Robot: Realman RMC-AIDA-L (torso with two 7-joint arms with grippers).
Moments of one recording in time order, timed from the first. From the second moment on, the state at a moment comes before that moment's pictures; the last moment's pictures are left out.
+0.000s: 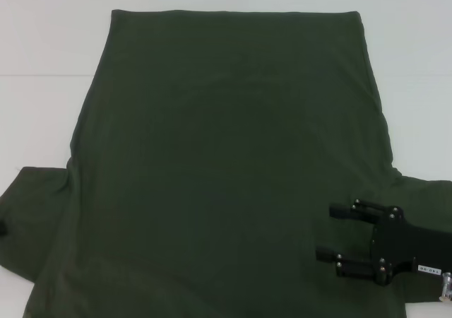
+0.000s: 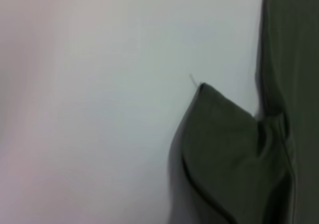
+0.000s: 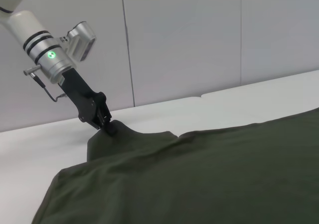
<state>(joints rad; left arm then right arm) -0.47 -1.91 0.44 0.77 2.56 1.46 -2.56 0.42 2.09 -0.60 -0.49 -2.02 -1.58 0.94</state>
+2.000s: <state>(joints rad) -0.62 -2.00 0.46 0.81 2.52 1.64 -2.55 0.41 2.10 -0.60 -0.44 -1.97 -1.58 0.93</state>
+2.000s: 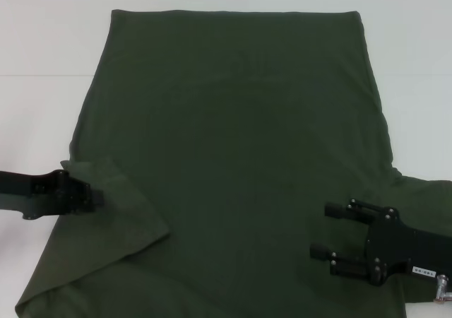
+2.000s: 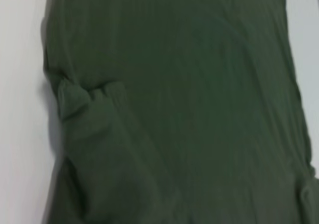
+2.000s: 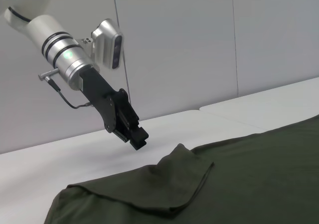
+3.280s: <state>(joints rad) -0.50 -1.95 0.42 0.78 2.31 1.81 -2.09 0.41 2.10 -0.59 -0.44 -1.95 -1.59 0.94</state>
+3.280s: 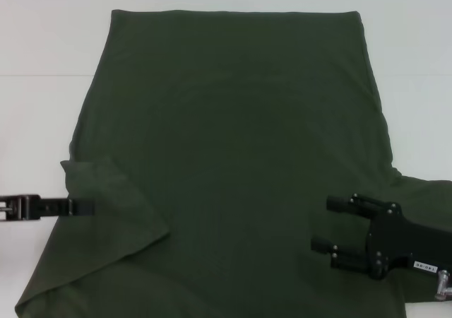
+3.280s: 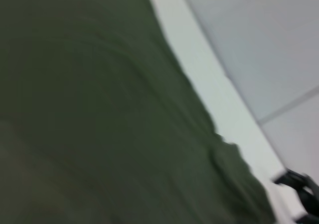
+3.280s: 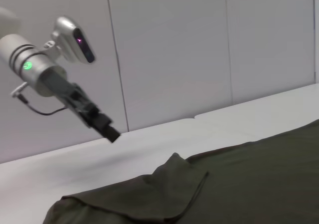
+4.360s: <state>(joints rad) -0.36 -2.05 0.35 0.82 2.17 1.92 -1.31 0.45 1.97 -0.54 -1.10 -2.39 -1.79 2.32</state>
